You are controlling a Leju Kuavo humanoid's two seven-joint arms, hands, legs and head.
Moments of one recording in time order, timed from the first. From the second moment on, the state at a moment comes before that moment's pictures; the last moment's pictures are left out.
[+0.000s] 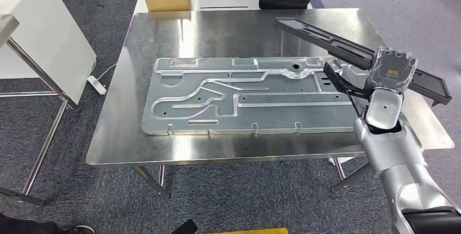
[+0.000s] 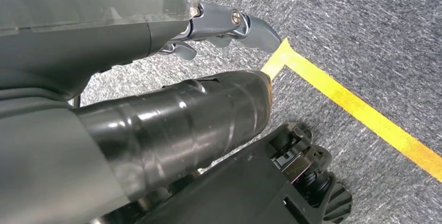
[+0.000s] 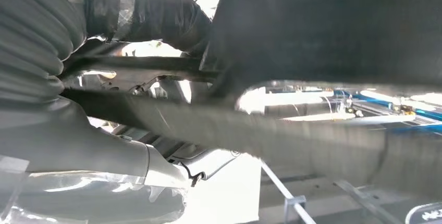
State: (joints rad) left arm -0.16 -0.27 0.59 -0.20 -1.33 0.06 -0.29; right arm -0.82 -0.26 0.31 -0.90 1.55 -0.38 0.36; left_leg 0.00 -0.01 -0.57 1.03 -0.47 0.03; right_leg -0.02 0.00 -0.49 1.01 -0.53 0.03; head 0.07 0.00
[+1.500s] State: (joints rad) left arm -0.14 -0.27 0.57 -0.20 -1.24 0.10 -0.31; right arm -0.71 -0.16 0.43 -1.12 1.06 -0.14 0.05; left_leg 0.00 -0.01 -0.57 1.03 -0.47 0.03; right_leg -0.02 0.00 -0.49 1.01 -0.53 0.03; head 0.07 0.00
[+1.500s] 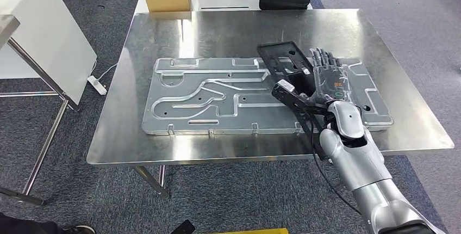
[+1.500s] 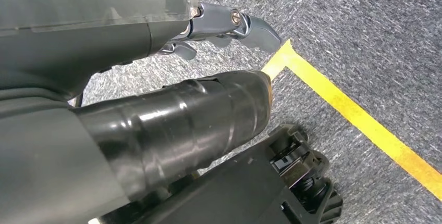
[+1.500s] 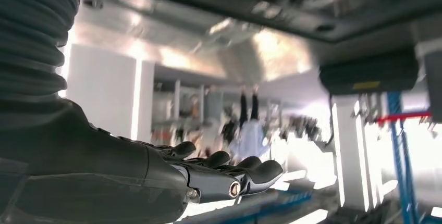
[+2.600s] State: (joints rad) left arm -0.12 -0.26 0.58 -0.20 -1.22 0.22 -0.29; right arm -0.18 0.22 -0.19 -1.93 0.85 -0.70 -0.68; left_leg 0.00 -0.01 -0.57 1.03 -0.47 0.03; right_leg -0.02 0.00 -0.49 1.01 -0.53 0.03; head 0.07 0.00
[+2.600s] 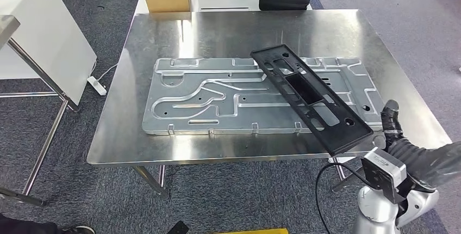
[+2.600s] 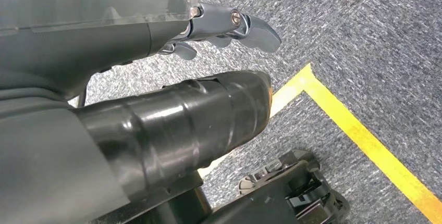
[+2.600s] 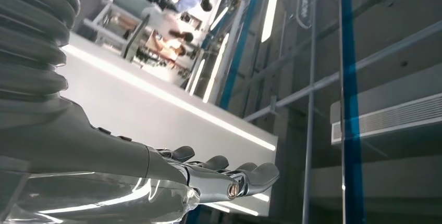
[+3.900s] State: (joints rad) left arm -0.10 -0.26 0.60 -0.20 -1.18 0.30 -0.27; right arm 0.05 0.29 -0.23 -2.01 0.73 -0.70 -0.69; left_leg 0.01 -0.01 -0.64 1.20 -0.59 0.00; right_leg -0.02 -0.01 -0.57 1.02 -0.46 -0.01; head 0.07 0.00
